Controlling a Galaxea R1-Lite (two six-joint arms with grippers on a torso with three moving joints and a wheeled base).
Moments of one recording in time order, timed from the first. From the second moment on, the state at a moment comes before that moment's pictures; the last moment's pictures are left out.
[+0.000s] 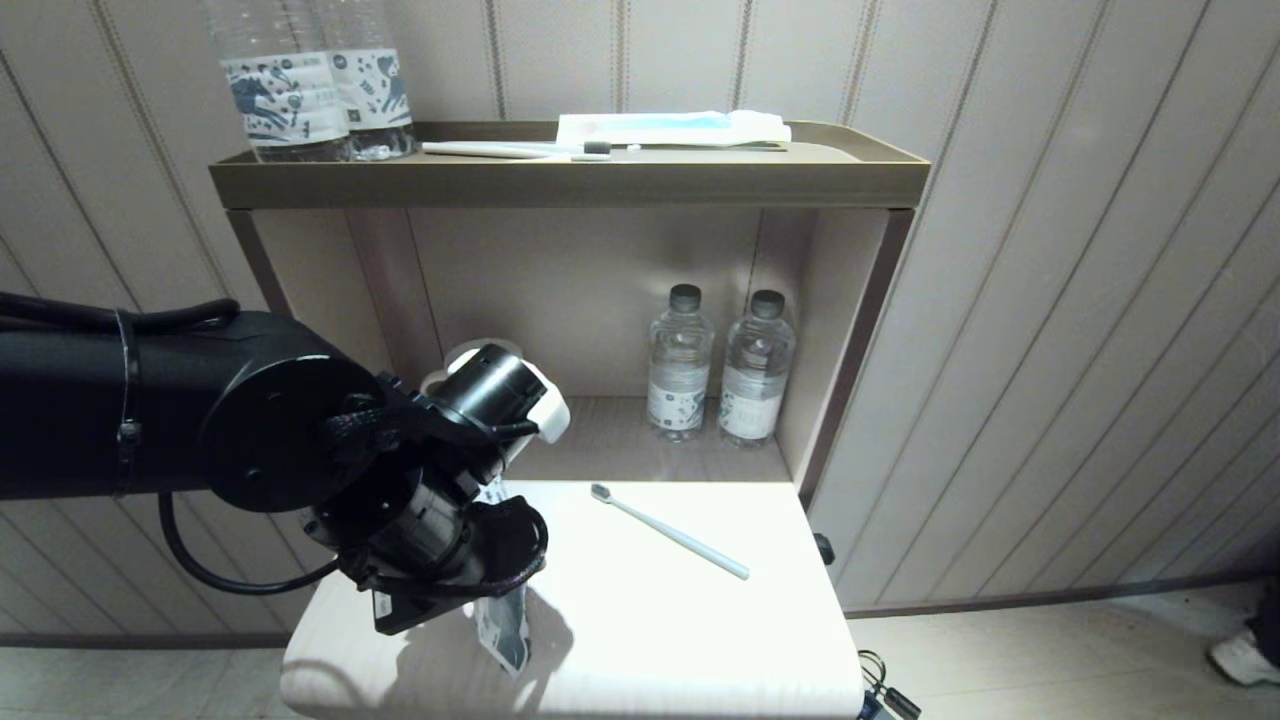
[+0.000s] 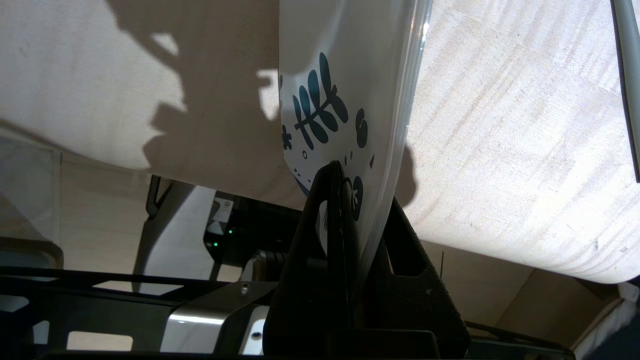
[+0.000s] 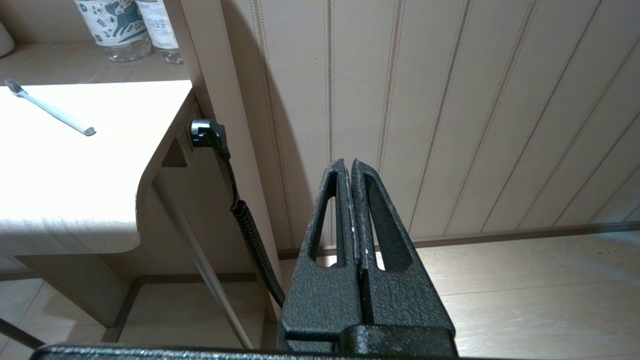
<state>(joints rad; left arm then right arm) -0.74 1.81 -1.27 0.65 0.16 -1.04 -0.01 0.01 0.00 -0.08 -0.04 0.07</state>
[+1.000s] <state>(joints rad) -0.77 1.34 -1.22 0.52 0.03 -0.23 -0.01 0.01 0.00 -0.08 -0.04 0.07</state>
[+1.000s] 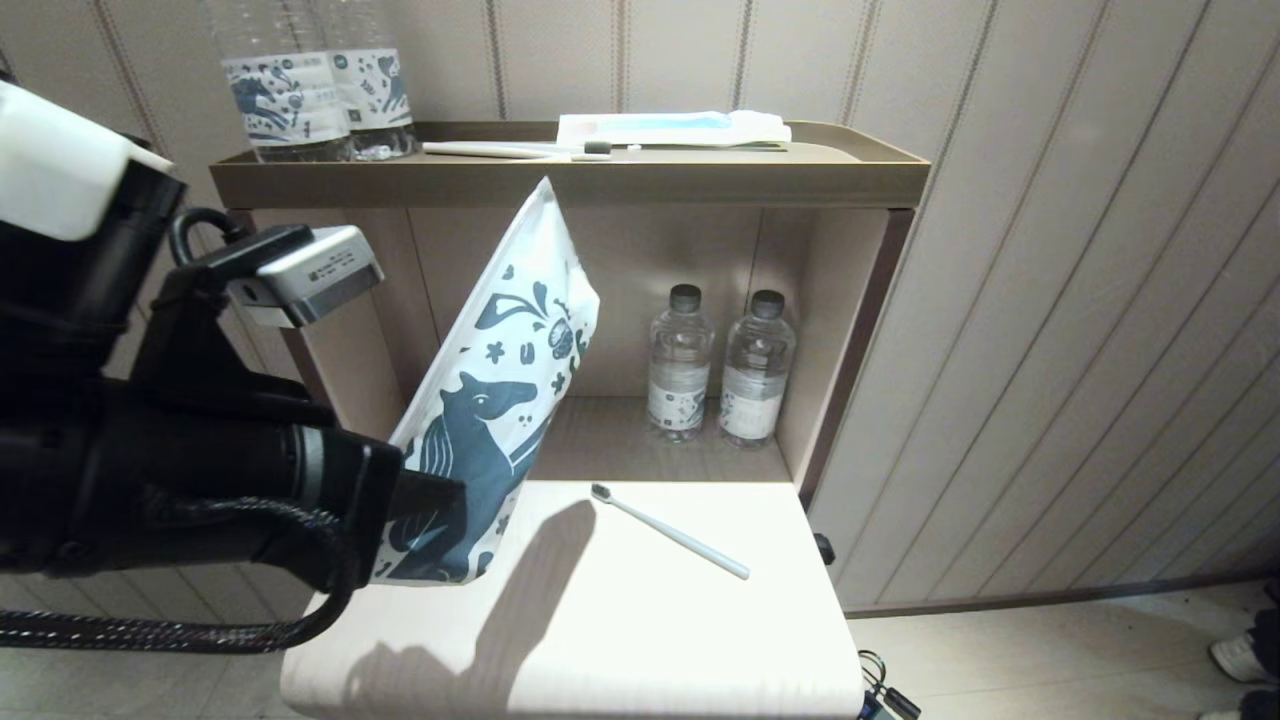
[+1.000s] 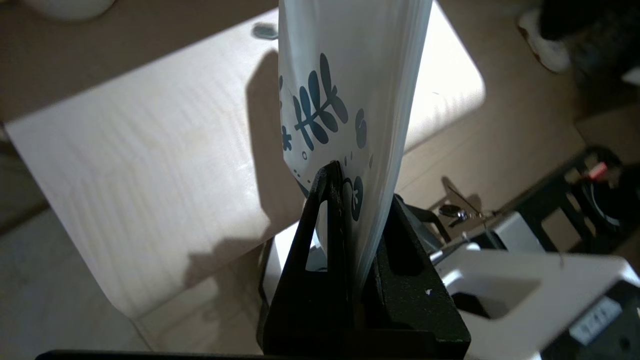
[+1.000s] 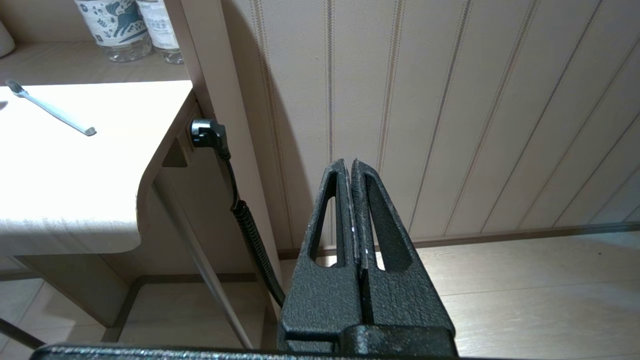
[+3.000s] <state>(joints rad) -0.70 1.53 -1.21 0.53 -0.32 0.26 -0.01 0.00 -0.01 0.03 -0.03 0.05</state>
